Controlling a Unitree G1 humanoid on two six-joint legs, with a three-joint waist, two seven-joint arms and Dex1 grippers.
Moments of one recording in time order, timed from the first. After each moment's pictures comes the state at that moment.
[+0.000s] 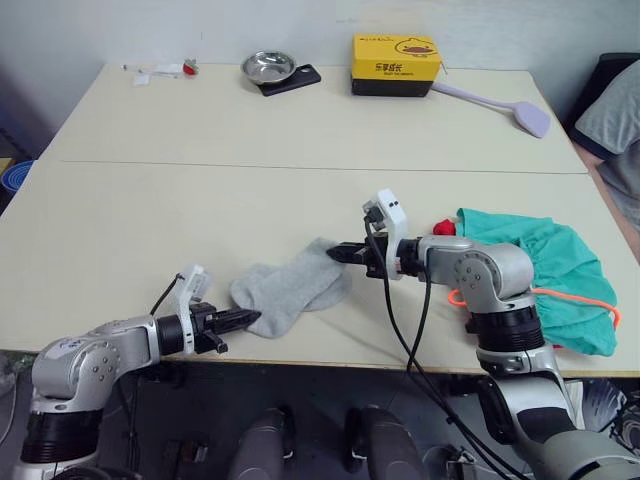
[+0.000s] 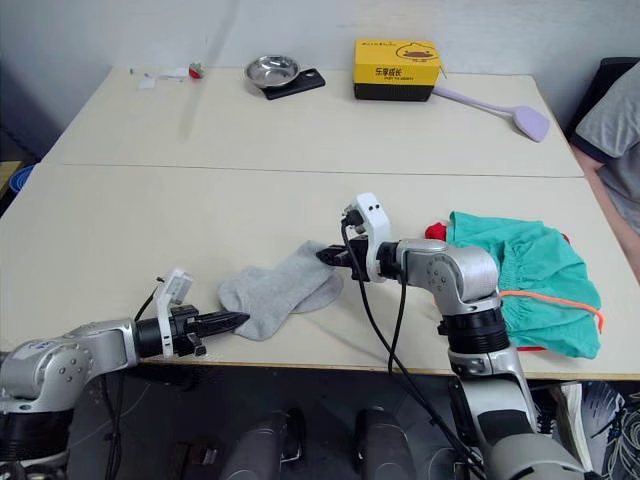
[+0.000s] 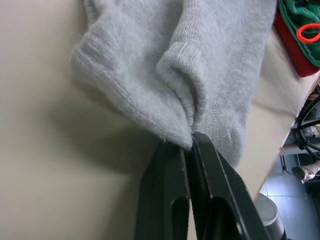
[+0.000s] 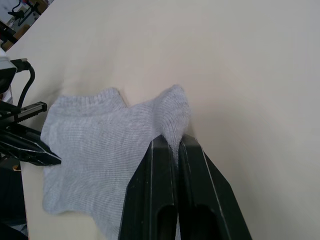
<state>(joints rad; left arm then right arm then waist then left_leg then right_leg) -0.15 0.66 0.20 -0.23 -0.80 1.14 -0.65 -0.72 -0.30 0.04 -0.01 0.52 1.15 0.63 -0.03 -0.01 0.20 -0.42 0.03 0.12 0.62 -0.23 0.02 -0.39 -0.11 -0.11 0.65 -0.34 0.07</state>
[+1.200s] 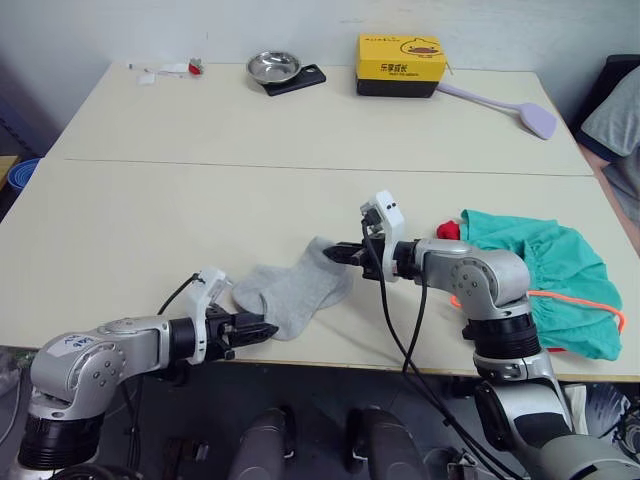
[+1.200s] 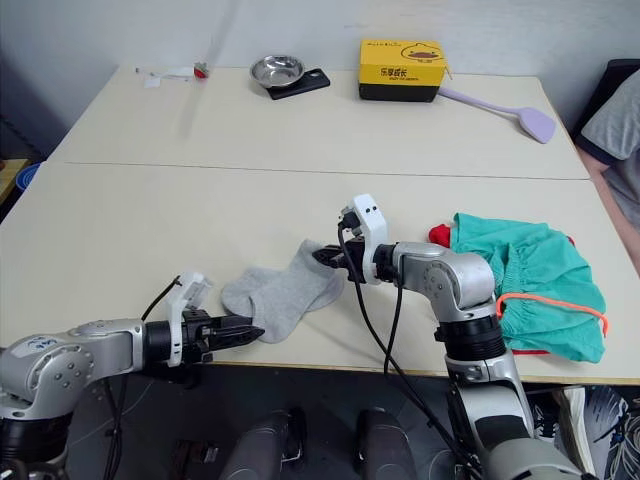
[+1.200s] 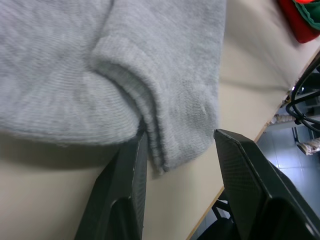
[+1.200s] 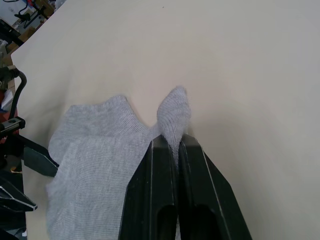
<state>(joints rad) -0.17 0.66 0.14 -0.43 -0.86 1.31 -0.53 -0.69 -0.28 0.04 -0.04 0.52 1.11 0.61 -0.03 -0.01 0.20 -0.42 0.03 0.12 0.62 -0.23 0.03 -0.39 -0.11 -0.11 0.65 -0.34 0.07</state>
